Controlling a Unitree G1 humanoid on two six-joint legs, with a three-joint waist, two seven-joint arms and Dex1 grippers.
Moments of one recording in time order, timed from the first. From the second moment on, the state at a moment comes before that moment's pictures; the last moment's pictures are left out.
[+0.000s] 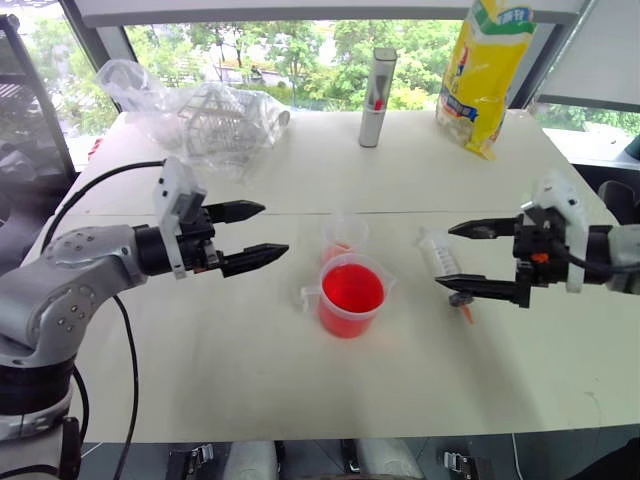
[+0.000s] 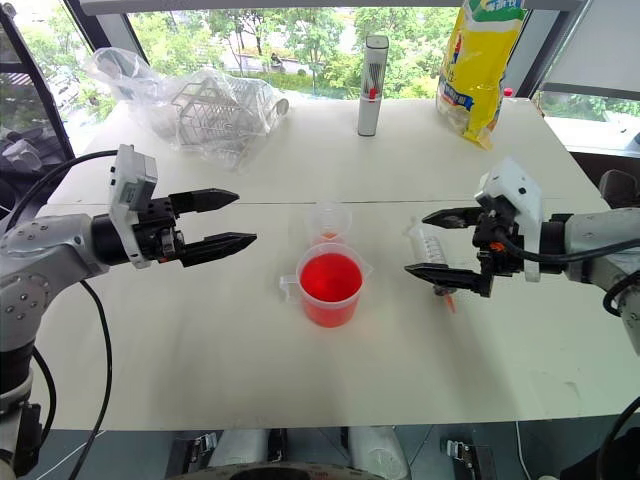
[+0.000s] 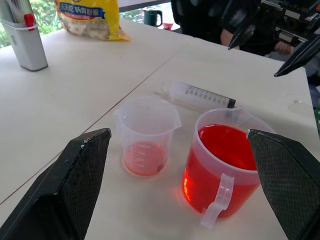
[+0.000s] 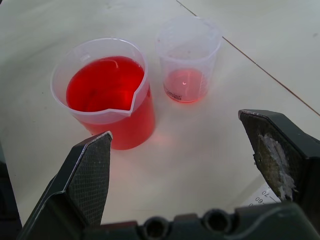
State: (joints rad) left arm -0.41 0.80 0.18 -0.44 -0.88 0.84 -0.80; right arm -0.30 -1.12 -0.24 -0.43 0.67 0.83 1.06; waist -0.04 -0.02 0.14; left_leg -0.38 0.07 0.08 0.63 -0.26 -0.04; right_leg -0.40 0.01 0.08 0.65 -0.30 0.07
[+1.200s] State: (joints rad) left arm -0.42 0.74 0.12 -0.46 -0.79 0.76 -0.78; right arm -1.15 -0.72 0.55 0.52 0.35 1.61 0.68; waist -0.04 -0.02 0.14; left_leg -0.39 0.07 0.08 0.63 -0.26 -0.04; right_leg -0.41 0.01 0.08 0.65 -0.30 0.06
